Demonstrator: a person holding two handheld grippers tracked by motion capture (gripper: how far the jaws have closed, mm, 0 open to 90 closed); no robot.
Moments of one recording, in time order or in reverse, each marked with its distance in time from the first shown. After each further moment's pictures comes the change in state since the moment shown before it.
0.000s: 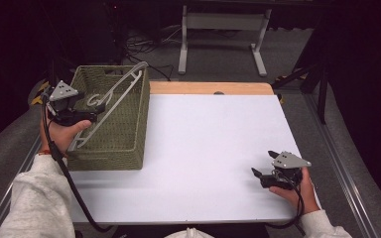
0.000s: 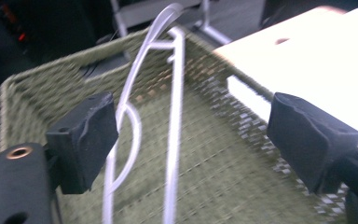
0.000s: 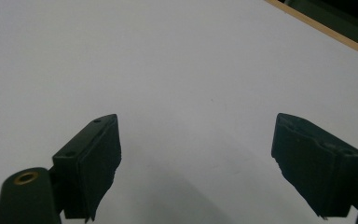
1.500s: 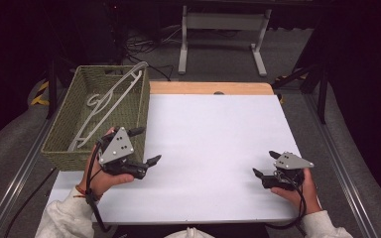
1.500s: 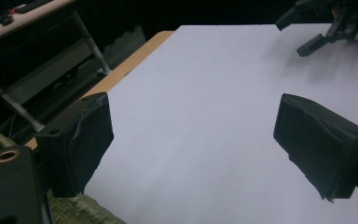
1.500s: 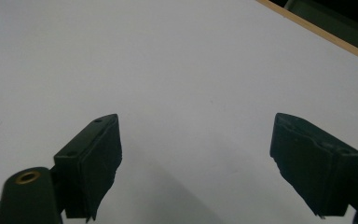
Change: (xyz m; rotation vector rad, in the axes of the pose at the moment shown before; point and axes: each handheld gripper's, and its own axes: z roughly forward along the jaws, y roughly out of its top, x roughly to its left) left arm -0.172 -0.016 -0.020 -0.118 -0.357 0.354; right arm 0.000 0.000 -0.006 -0.012 0.005 -0.002
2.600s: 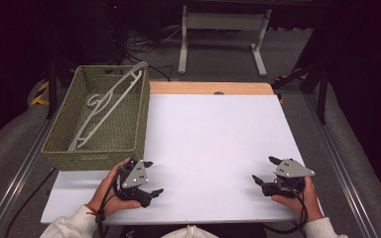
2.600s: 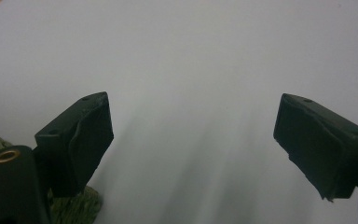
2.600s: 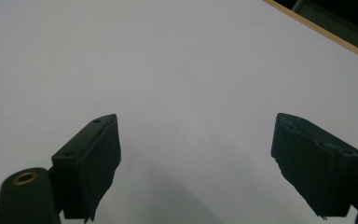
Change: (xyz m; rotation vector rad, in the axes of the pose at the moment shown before) left arm -0.034 -0.083 0.039 0.249 -0.144 0.002; right arm 0.015 -0.006 -0.011 -0.008 0.015 -0.028
